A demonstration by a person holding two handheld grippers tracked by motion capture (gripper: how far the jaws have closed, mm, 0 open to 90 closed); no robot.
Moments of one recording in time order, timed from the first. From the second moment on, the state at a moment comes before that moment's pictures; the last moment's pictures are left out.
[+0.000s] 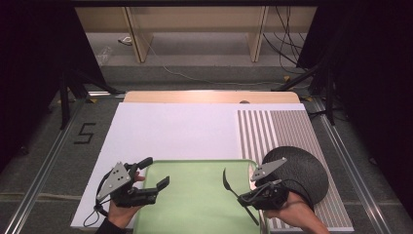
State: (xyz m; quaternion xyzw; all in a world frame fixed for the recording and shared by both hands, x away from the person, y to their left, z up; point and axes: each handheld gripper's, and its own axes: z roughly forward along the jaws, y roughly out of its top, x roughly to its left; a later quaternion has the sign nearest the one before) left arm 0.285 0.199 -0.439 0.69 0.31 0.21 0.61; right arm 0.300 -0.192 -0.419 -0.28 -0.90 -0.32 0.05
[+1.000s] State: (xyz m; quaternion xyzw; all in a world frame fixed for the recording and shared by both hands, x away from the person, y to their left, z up) left arm 0.285 0.199 -0.439 0.69 0.31 0.21 0.61; right arm 0.298 -0.152 -0.436 -0.26 -0.94 -0.20 0.04
